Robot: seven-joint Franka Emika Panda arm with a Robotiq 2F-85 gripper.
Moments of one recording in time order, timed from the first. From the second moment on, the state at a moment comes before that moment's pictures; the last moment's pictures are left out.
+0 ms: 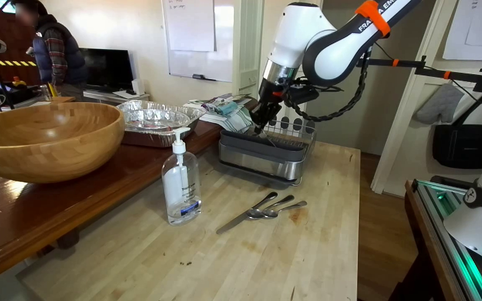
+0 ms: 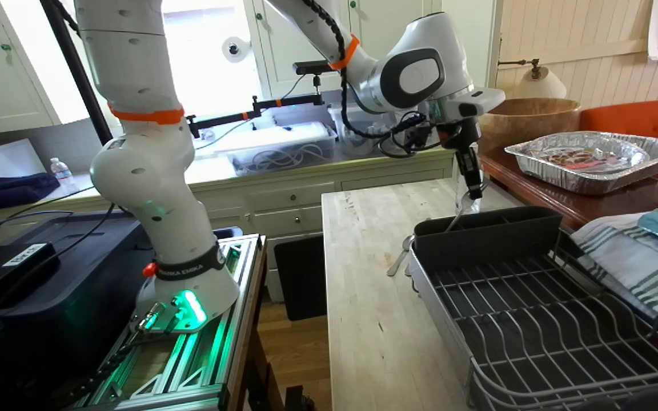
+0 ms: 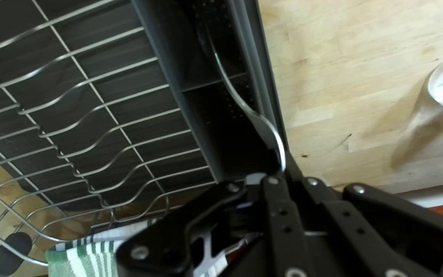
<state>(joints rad) 0.08 0.13 -0.06 -2.25 -0.25 2.68 0.54</state>
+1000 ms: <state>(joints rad) 0.07 -0.10 0.01 -2.36 -0.43 2.63 0.53</state>
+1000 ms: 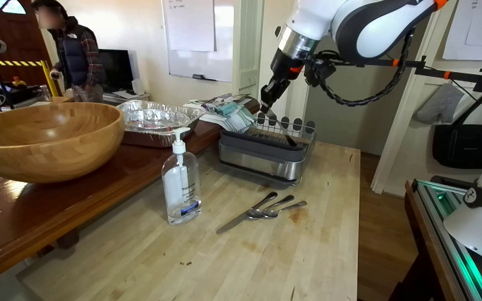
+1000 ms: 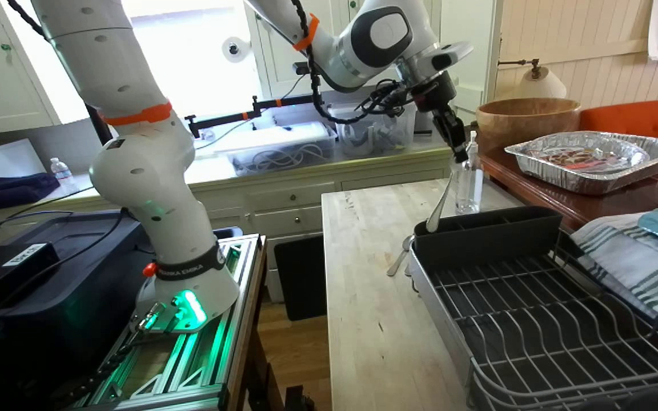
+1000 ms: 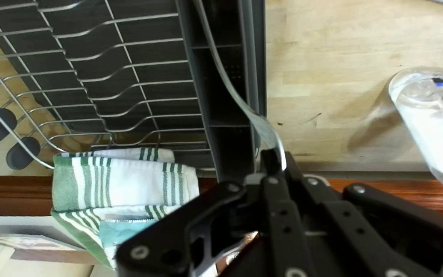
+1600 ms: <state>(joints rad) 0.06 -0.23 0.11 -2.42 -0.43 2.39 0.38</state>
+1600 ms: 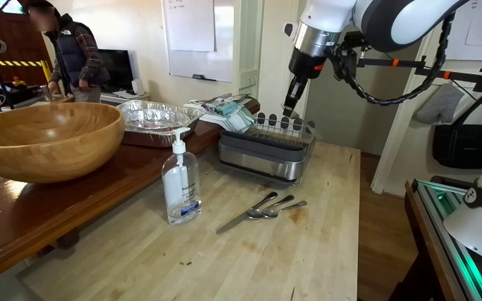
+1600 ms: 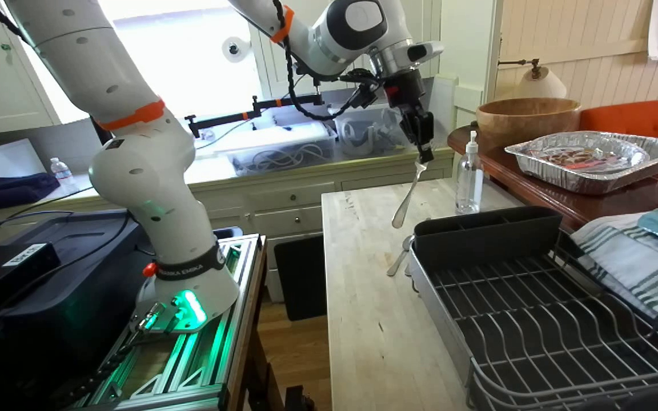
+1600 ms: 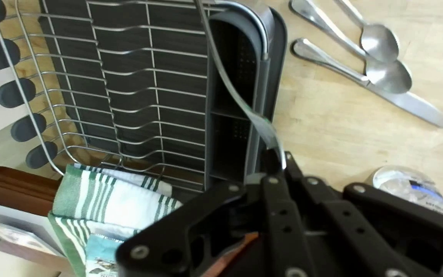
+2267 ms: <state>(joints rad) 0.09 -0.21 0.17 -2.44 -0.42 2.25 0.20</state>
